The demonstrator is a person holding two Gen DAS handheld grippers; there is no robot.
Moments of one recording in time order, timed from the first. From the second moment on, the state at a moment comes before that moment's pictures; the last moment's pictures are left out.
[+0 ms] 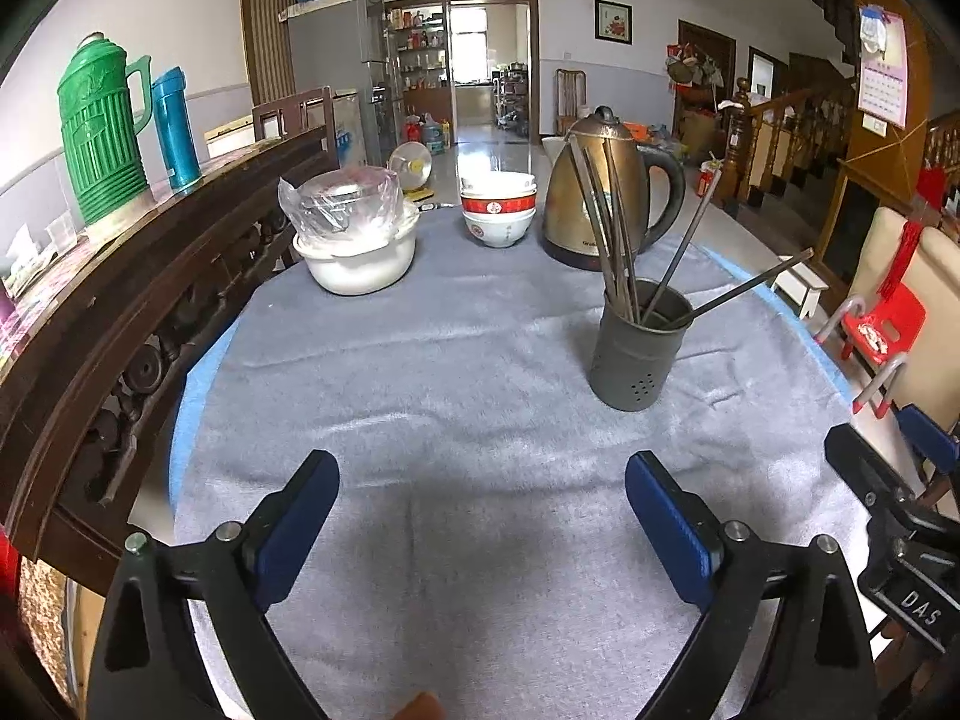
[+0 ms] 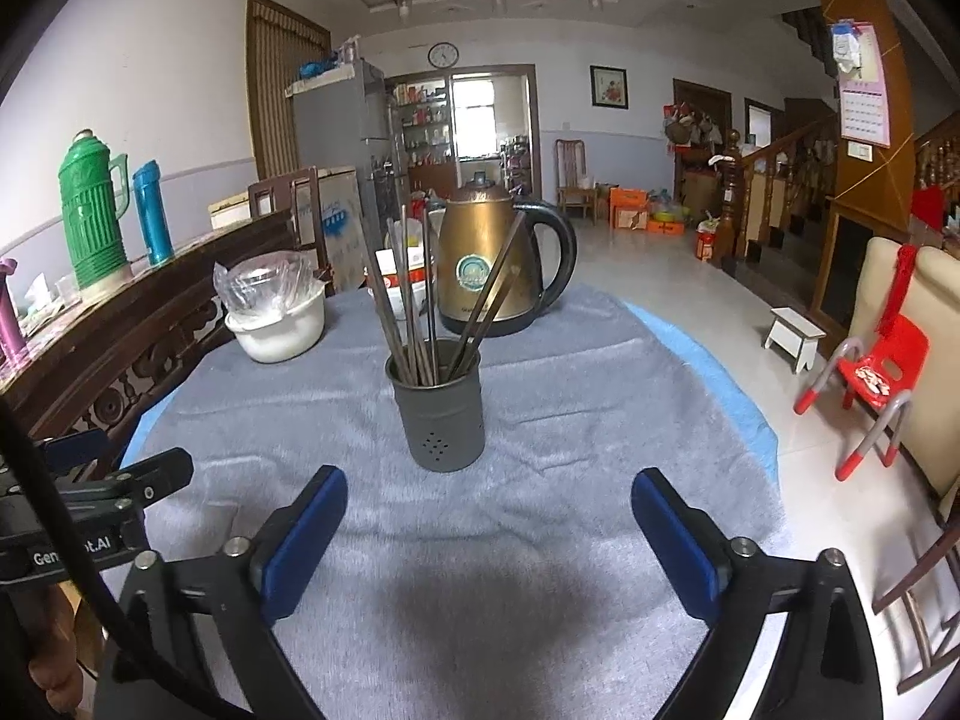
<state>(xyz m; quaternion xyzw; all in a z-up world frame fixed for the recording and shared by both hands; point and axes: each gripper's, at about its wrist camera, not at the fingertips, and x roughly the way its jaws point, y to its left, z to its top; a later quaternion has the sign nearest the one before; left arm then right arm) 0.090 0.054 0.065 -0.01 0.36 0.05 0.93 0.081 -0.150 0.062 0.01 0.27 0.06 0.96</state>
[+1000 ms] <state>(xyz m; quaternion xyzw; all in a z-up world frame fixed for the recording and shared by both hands) 0.096 0.059 0.077 -0.02 0.34 0.06 0.94 0.087 -0.139 0.065 -0.01 0.27 0.07 0.96</state>
